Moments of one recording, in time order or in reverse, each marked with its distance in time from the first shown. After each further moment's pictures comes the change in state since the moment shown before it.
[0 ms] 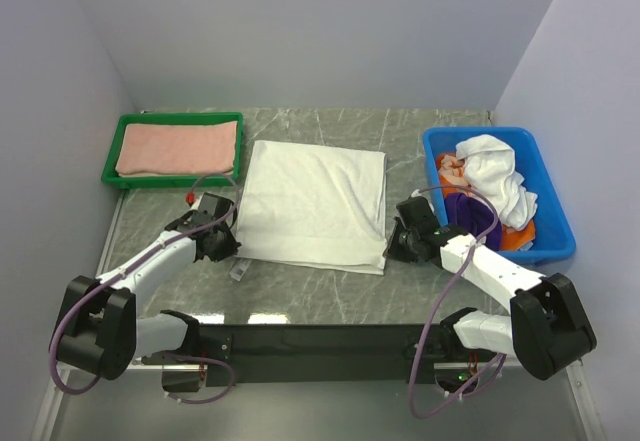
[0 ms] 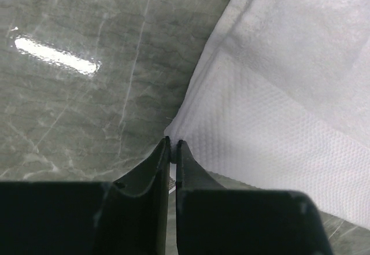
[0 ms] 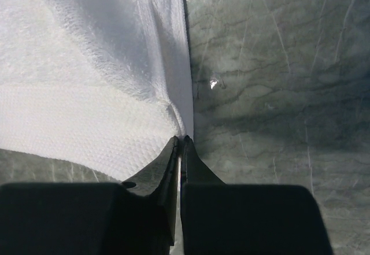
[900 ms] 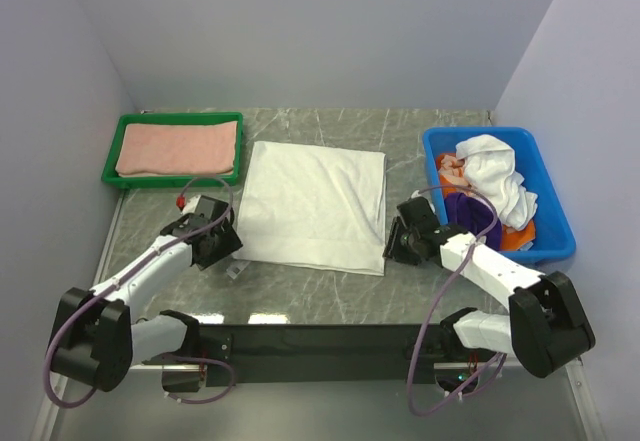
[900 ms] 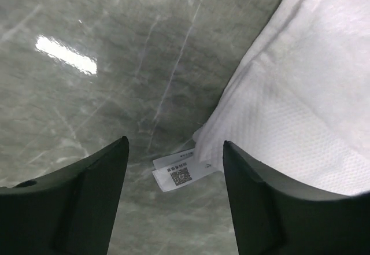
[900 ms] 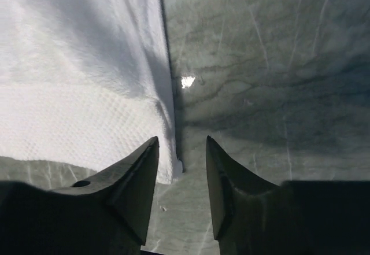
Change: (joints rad) left arm -0.002 -0.054 -0.021 -0.058 -0.090 -0.058; right arm -0.009 0.018 -0.004 -0.026 0.009 -0.039
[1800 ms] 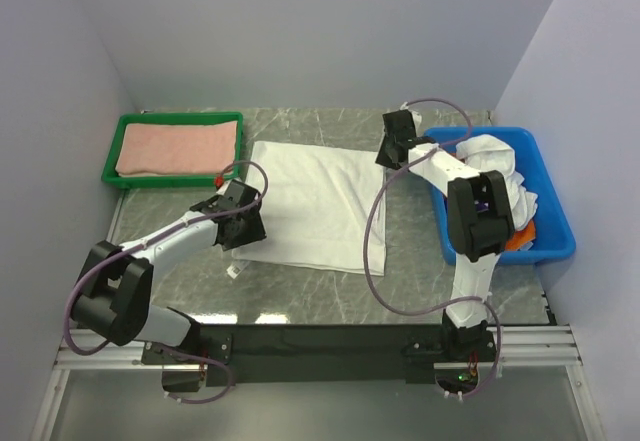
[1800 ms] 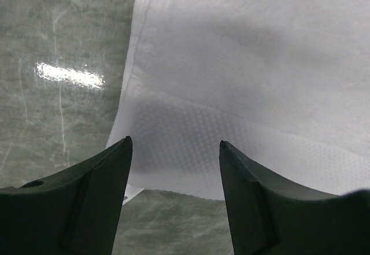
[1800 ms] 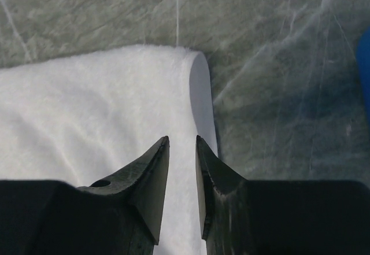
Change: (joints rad) left arm -0.143 0.231 0.194 0.068 0.031 0.117; right arm -0.153 0.715 0.851 0.114 0.185 -0.172
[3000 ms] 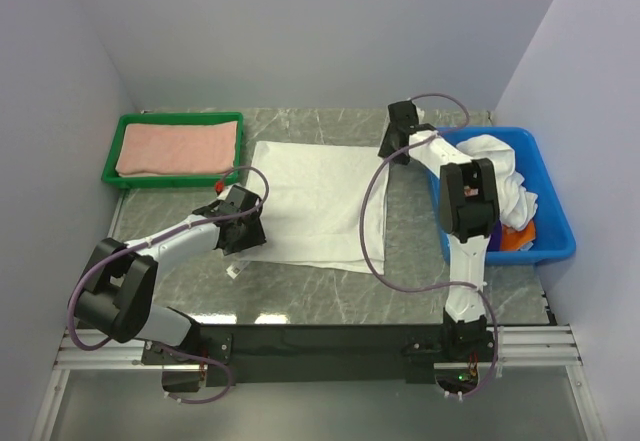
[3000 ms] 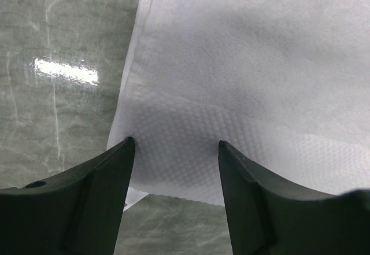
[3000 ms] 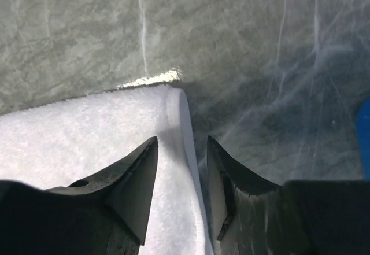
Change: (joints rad) left arm -0.002 0.027 -0.060 0.057 0.001 -0.019; right arm -0.076 0.274 0.306 -0.124 -0.026 -0.029
